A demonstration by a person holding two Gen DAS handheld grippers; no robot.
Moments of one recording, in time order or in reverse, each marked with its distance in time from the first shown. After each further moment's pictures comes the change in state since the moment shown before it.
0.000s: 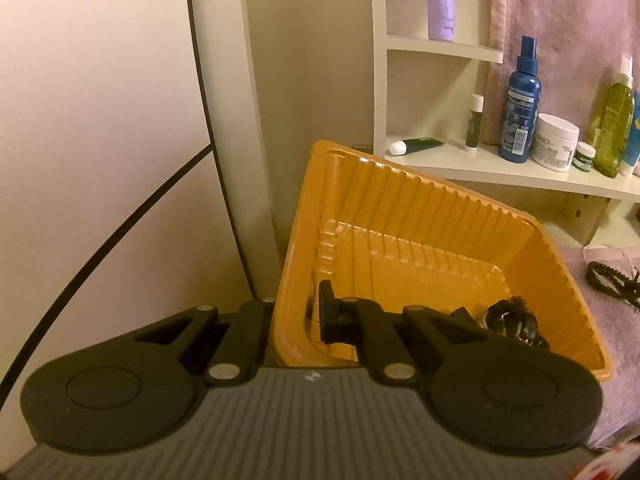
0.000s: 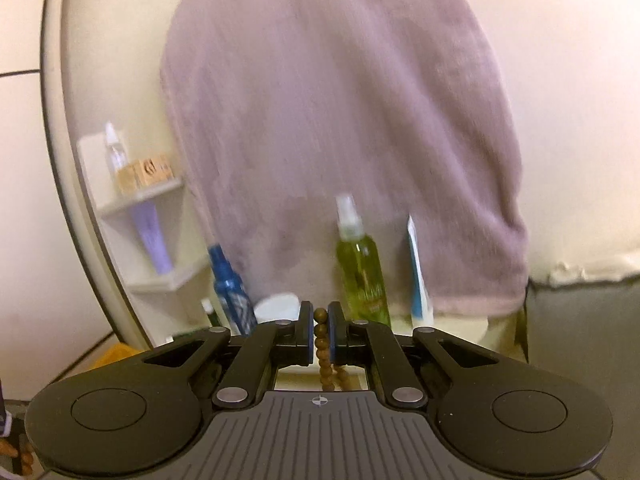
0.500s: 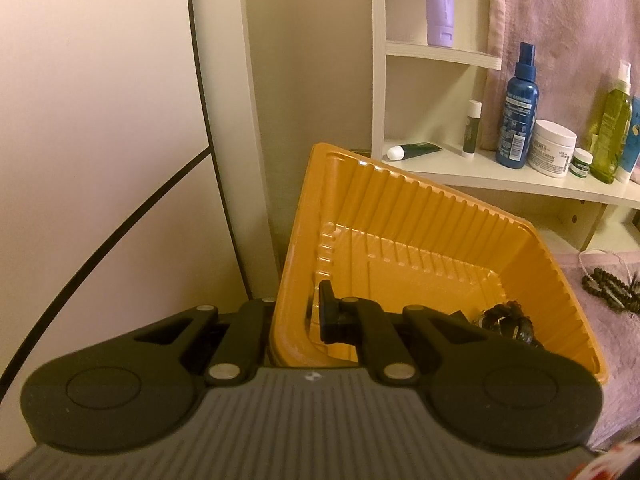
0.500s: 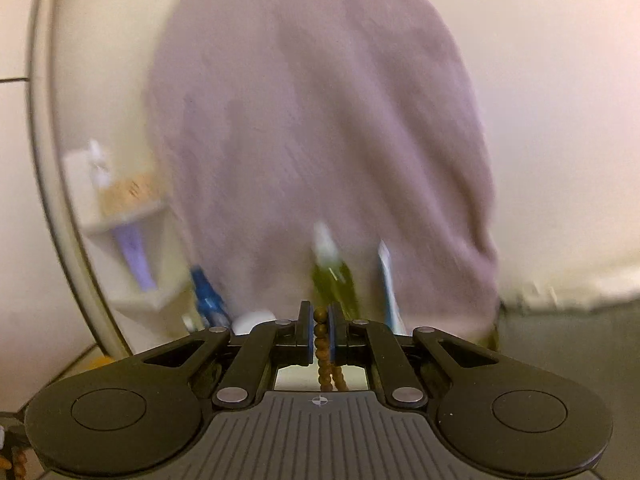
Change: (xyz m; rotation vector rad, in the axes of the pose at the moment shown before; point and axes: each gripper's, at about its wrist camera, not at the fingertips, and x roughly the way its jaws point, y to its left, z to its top) left arm -0.004 0.003 0.000 -0.008 -0.008 -0.010; right arm -0.005 -0.019 -0.003 0.025 0.052 -0.097
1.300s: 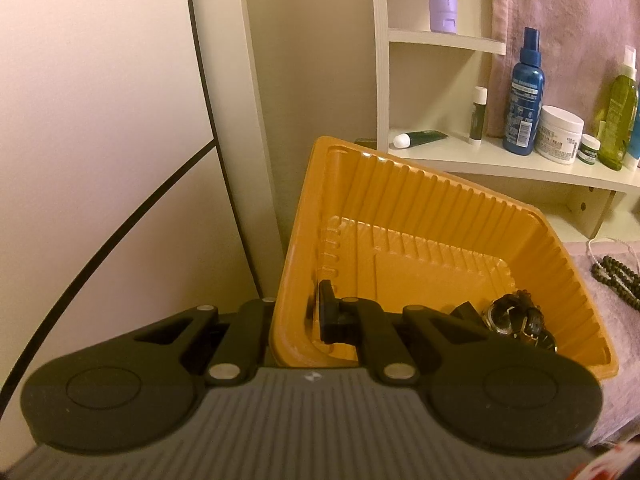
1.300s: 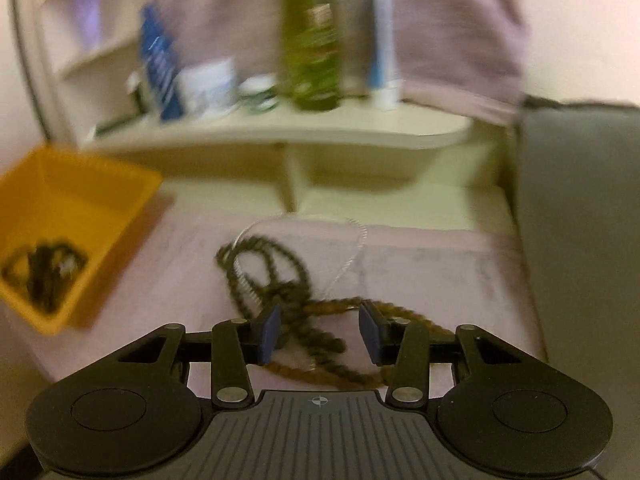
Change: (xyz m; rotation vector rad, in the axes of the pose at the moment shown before) left arm 0.007 -0.005 0.001 0.023 0.030 0.027; right arm 0.087 -0.028 -0.122 -0.230 0.420 -0.033
